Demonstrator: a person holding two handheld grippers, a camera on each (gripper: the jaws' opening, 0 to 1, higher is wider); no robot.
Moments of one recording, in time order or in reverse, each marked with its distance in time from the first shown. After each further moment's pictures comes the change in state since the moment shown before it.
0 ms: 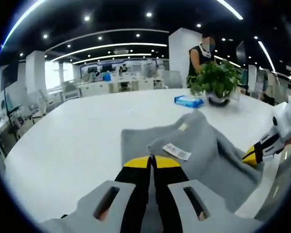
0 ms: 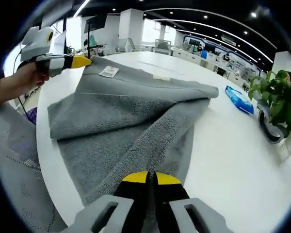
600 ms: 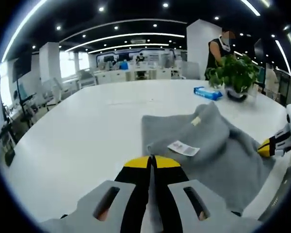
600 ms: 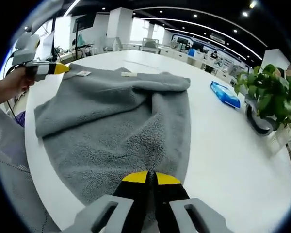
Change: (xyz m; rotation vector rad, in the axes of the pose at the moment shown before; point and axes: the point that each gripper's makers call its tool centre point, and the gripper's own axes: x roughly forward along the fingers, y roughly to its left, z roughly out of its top) left arm -0.007 0.036 -0.021 -0.062 0.080 0.137; right arm -0.004 -0.028 -0.008 0.035 0.011 -0.098
